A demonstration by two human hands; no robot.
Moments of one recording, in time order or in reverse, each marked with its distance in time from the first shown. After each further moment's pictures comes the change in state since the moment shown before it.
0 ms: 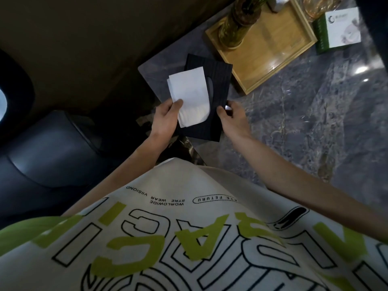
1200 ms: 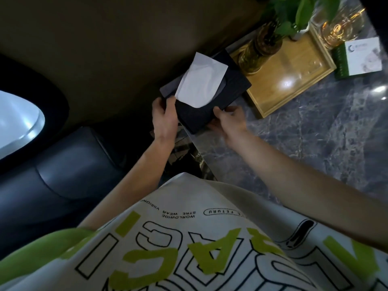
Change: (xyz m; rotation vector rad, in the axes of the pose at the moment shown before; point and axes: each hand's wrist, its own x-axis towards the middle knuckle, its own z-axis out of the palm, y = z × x) left_hand 0.038 0.032 -0.031 -0.091 0.325 -0.075; right_hand 0.032 -0.063 0.053 0.640 -0.064 0.244
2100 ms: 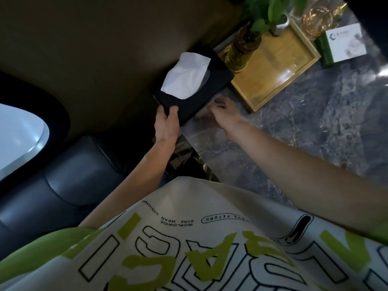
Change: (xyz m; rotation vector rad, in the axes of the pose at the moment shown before) left_hand -0.021 0.006 0.010 0.170 -0.032 0.016; right_hand 0.004 -0.011 -0.014 -0.444 -0.050 -0.167
